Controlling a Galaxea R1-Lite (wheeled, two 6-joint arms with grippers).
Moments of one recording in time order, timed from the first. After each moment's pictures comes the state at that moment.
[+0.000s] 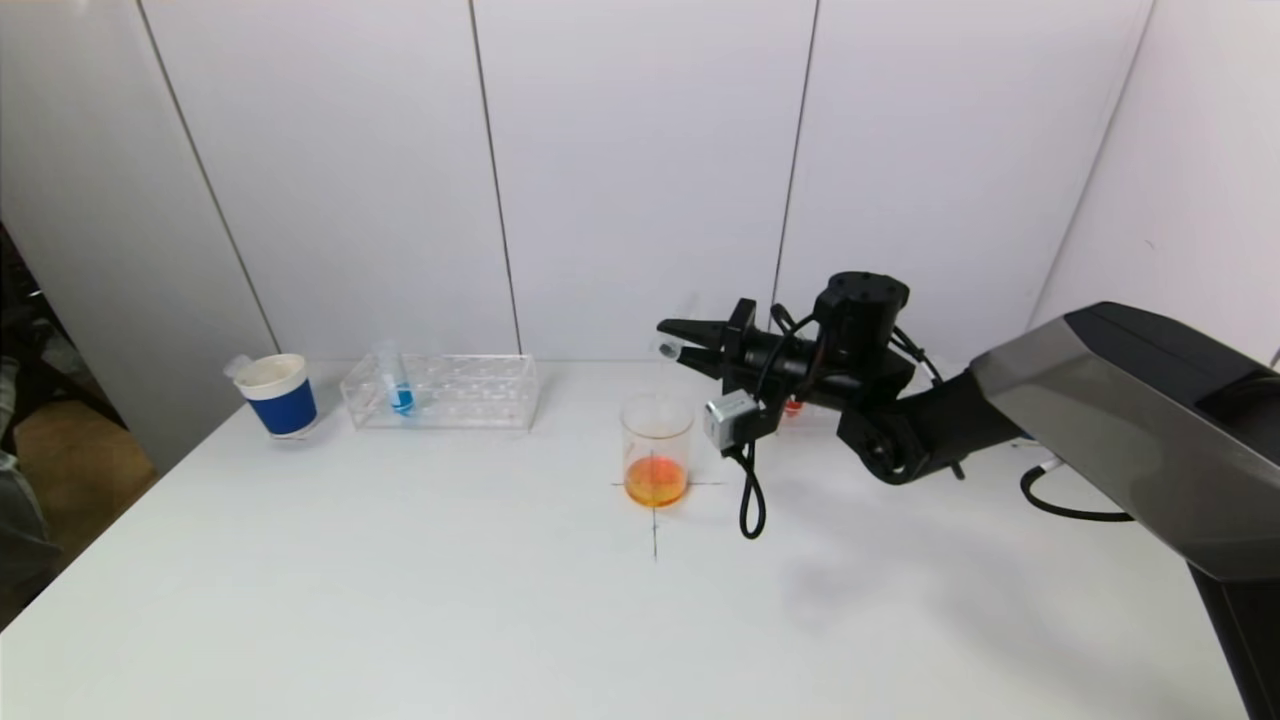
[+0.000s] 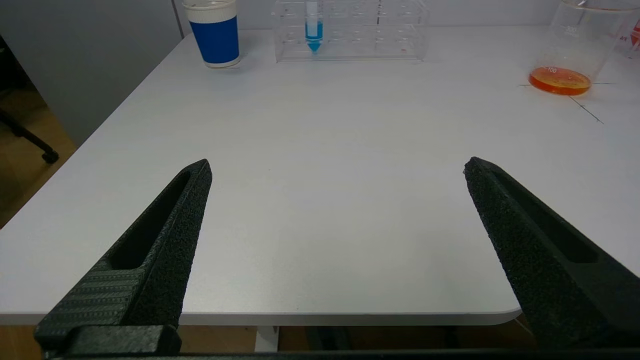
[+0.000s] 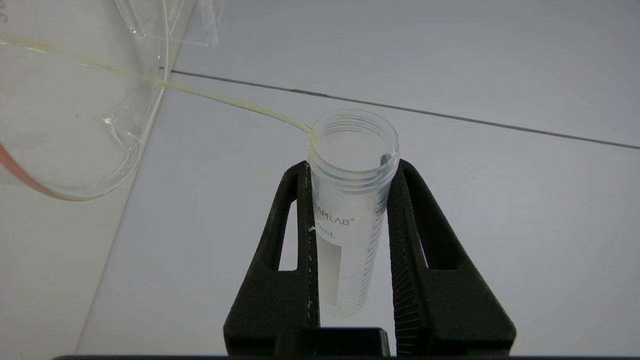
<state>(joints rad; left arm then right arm) 0.00 0.00 0.00 0.01 0.01 -0.01 0.39 2.38 -1.39 -1.02 0.72 -1.71</state>
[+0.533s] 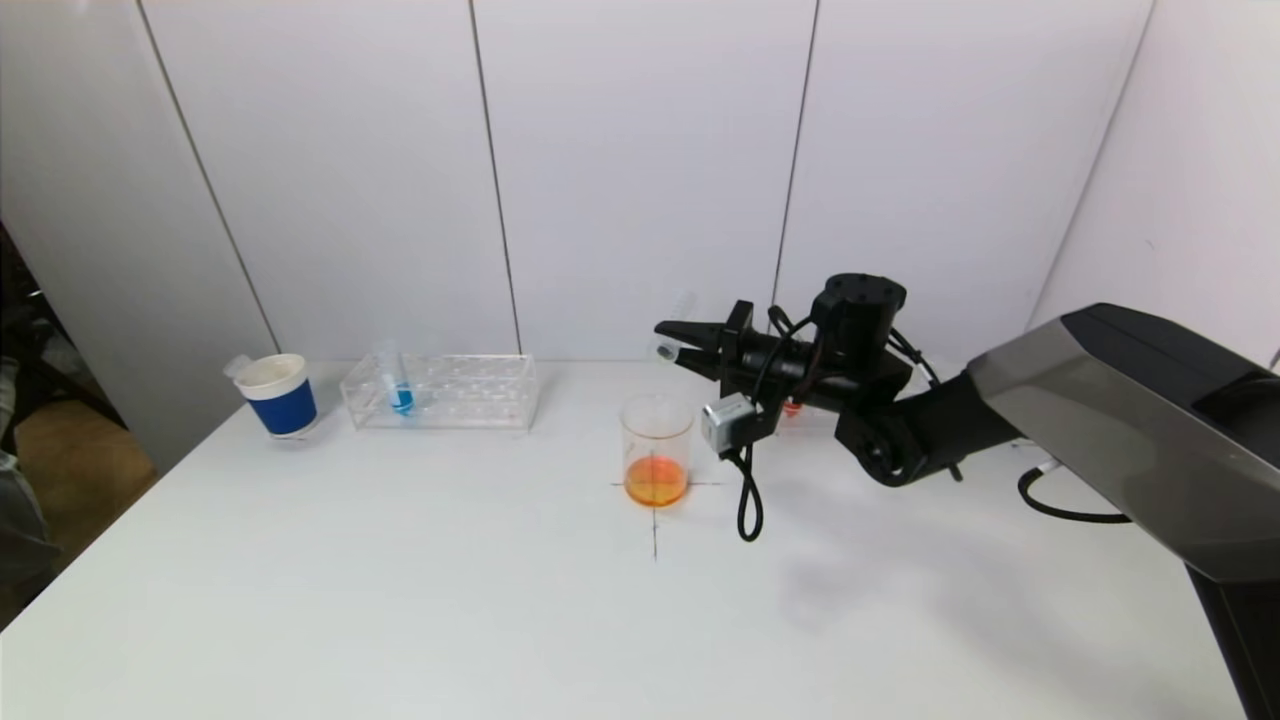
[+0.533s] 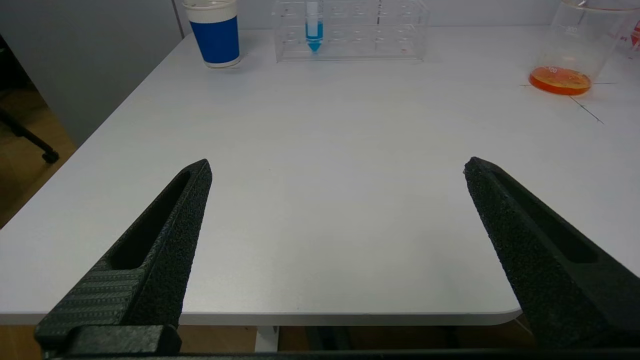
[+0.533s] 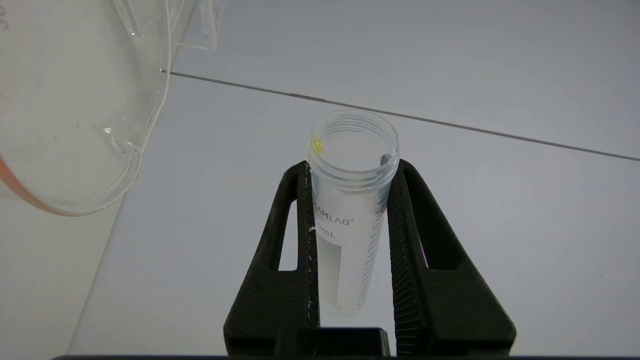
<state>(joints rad) 0.00 0.00 0.00 0.01 0.01 -0.01 0.40 2.38 -1.39 -1.02 0.72 -1.73</state>
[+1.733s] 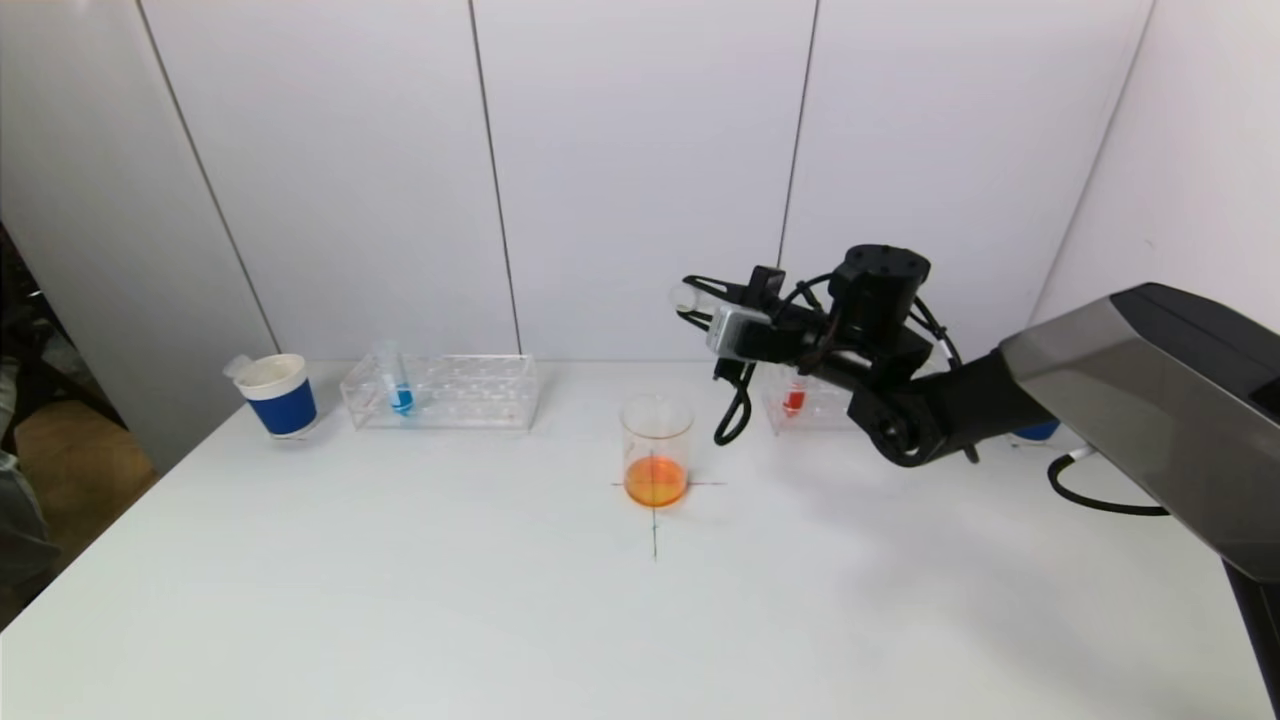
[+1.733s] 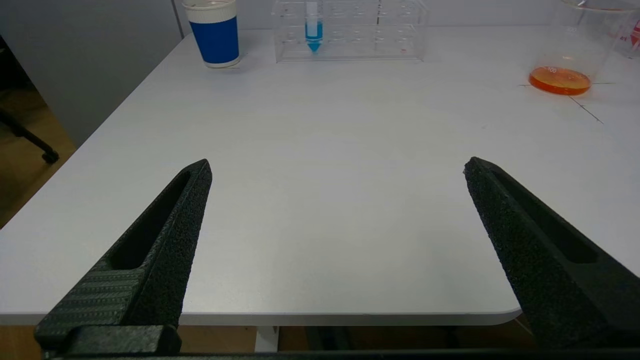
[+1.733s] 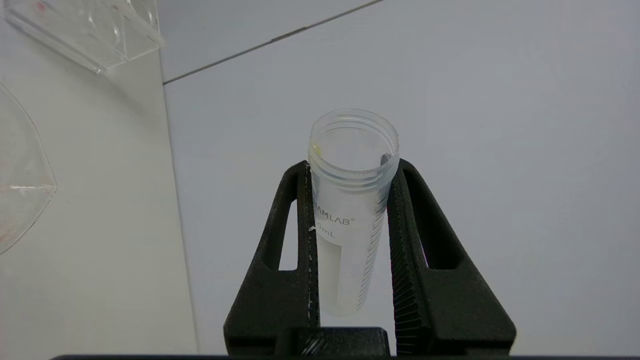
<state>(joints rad) 0.00 0.00 0.00 0.01 0.01 -0.01 0.39 2.33 -1.41 -1.01 0.52 -1.13</state>
